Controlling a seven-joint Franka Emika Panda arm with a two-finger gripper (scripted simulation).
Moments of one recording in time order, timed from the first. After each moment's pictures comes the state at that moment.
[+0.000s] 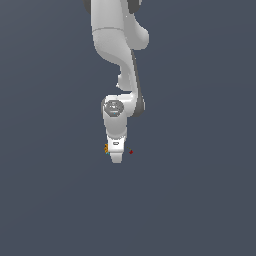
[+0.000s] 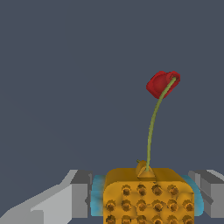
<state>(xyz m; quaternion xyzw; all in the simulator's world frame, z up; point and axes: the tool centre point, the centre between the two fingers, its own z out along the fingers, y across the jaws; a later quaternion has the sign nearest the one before) -0.031 -0.049 0.016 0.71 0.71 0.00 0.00</state>
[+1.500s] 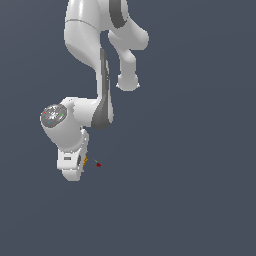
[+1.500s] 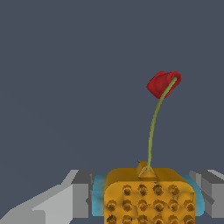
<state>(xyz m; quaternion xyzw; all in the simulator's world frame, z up) 0.062 -0.194 0.077 0.71 0.71 0.00 0.00</state>
